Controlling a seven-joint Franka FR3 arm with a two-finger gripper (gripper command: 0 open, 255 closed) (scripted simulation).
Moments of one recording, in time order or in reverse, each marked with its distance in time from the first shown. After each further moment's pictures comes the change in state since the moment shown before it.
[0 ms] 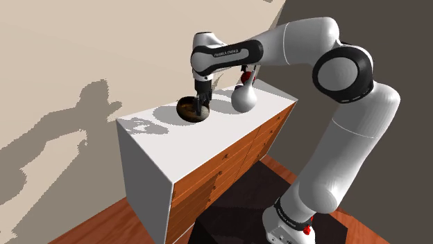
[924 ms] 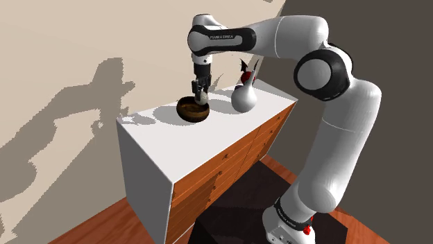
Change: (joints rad) arm -0.028 0.123 -0.020 0.300 0.002 -0.174 -0.058
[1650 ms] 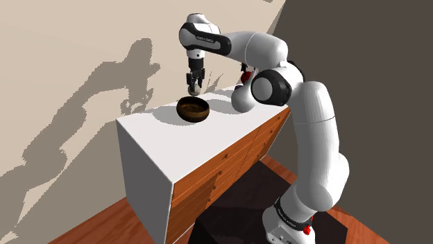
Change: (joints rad) arm -0.064 0.414 -0.021 0.608 0.016 -0.189 -0.087
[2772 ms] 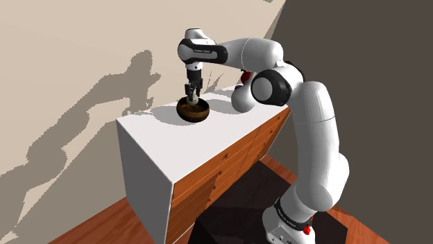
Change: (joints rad) arm 0.001 0.000 0.001 -0.149 0.000 0.150 0.009
